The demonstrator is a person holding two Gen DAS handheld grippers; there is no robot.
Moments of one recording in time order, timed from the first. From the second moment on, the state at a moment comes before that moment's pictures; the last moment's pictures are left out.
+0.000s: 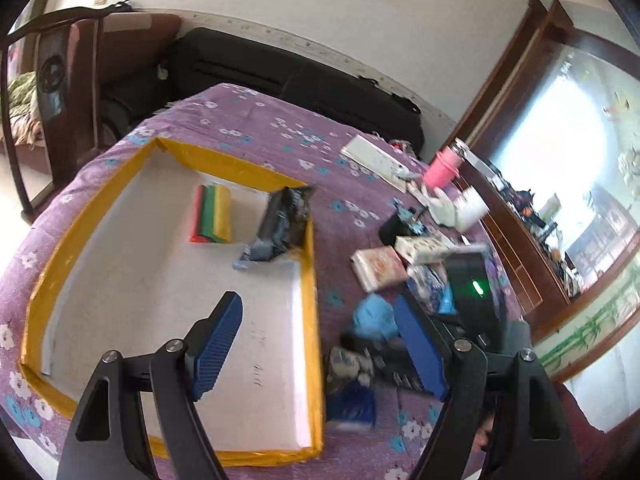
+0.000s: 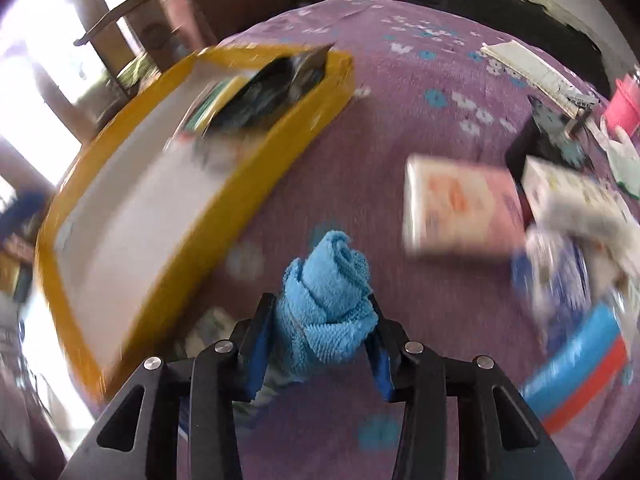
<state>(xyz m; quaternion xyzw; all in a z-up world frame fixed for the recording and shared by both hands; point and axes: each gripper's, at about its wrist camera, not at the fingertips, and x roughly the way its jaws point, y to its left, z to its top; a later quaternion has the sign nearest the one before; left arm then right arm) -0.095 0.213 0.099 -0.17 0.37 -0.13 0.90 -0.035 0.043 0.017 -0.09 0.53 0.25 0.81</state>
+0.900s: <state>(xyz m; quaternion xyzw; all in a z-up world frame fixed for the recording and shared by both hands) -0.100 0.070 0.021 0.07 0.48 -0.23 0.85 -0.107 -0.085 0.014 0.01 0.51 0.22 0.83</state>
